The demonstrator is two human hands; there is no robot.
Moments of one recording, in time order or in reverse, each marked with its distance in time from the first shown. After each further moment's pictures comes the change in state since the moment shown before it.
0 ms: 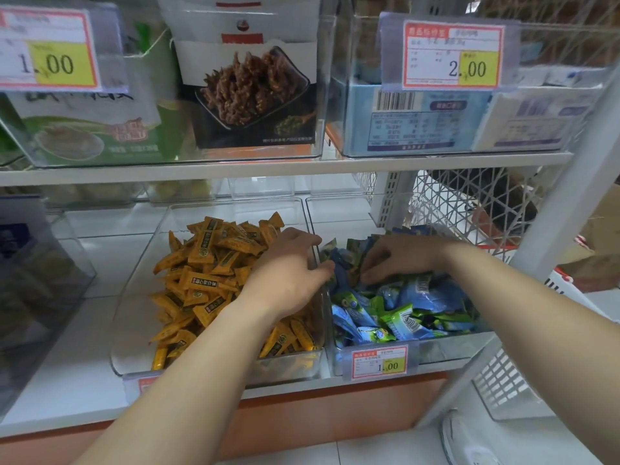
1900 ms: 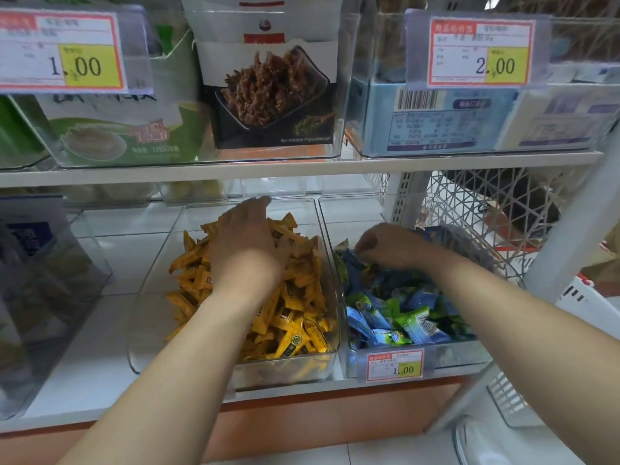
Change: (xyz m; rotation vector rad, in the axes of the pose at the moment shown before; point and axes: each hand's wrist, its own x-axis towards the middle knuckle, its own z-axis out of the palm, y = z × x) left_hand -0.005 -0.023 -0.039 0.181 0.398 -0.128; right_hand 0.035 -0.027 0.014 0.032 0.309 0.047
